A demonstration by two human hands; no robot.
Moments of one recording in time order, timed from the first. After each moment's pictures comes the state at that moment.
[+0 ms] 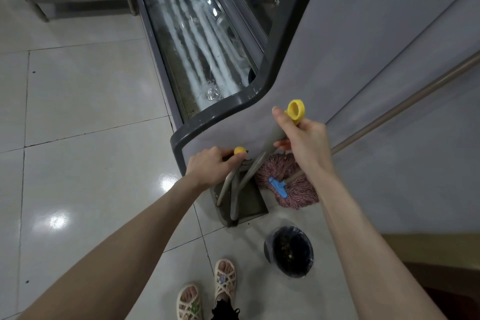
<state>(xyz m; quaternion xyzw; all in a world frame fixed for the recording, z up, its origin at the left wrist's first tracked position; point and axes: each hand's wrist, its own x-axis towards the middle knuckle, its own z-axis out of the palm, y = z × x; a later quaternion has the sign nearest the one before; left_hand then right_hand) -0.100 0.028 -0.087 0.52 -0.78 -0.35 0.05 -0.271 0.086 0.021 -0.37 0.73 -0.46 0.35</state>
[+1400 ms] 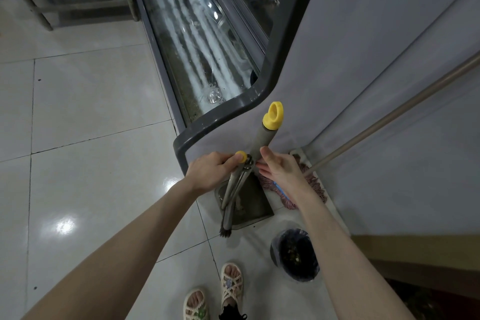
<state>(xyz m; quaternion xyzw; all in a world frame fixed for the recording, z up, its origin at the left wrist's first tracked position) -0.090 0.025 -0.079 0.49 -0.76 -0.43 0.05 -0.262 0.093 -0.057 -0.35 0.66 -0.38 0.54</state>
